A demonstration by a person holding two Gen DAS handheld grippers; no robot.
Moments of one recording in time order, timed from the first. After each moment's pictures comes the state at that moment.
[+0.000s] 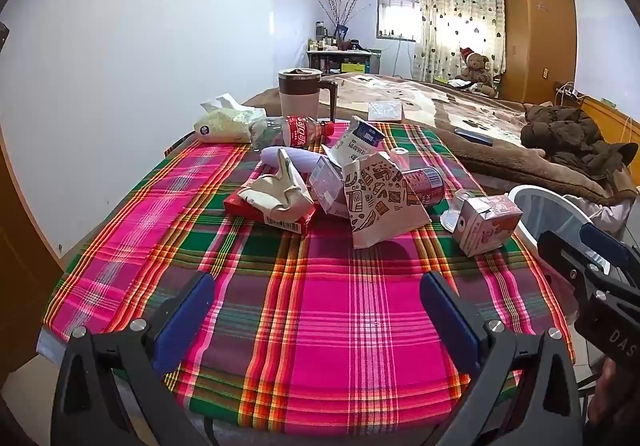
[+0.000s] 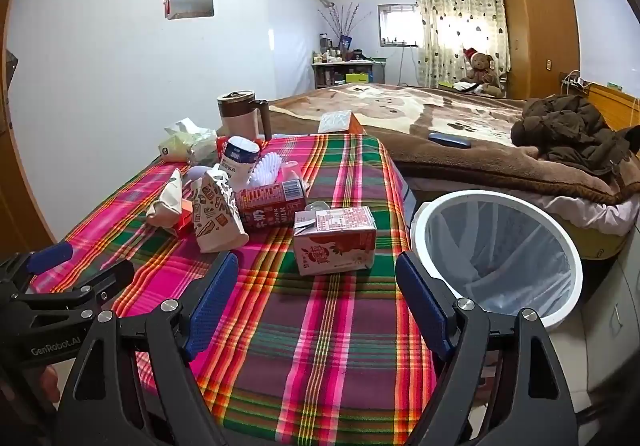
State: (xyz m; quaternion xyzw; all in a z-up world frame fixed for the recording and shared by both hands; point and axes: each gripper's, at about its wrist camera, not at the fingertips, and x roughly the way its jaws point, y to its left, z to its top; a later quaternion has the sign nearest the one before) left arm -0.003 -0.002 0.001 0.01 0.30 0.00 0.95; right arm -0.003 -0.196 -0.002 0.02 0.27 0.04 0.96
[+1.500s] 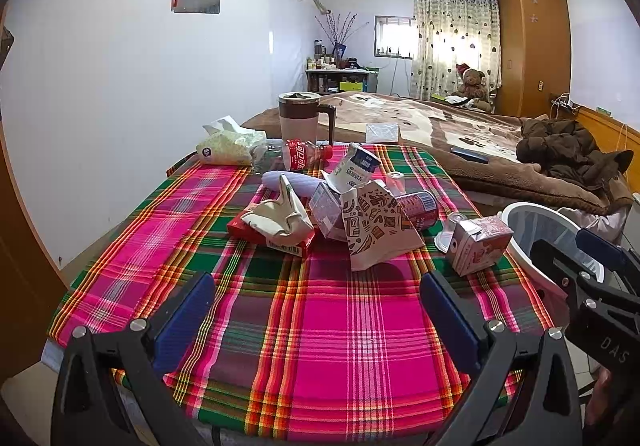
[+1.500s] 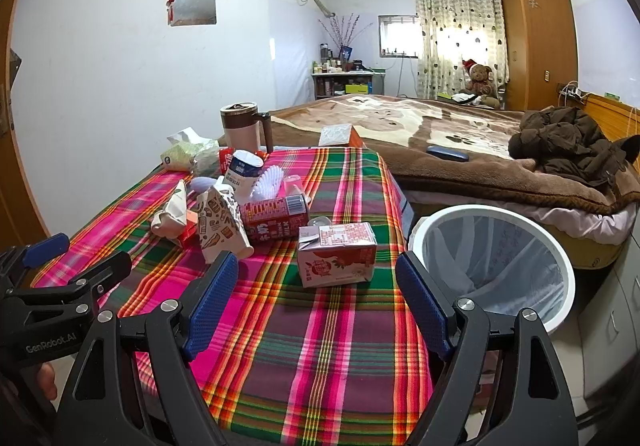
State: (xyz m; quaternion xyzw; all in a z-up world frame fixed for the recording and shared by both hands) left arm -0.009 -0.002 0.017 0.01 0.27 -0.01 0.96; right arm -0.007 -0.196 0.006 0.02 0.25 0.04 0.97
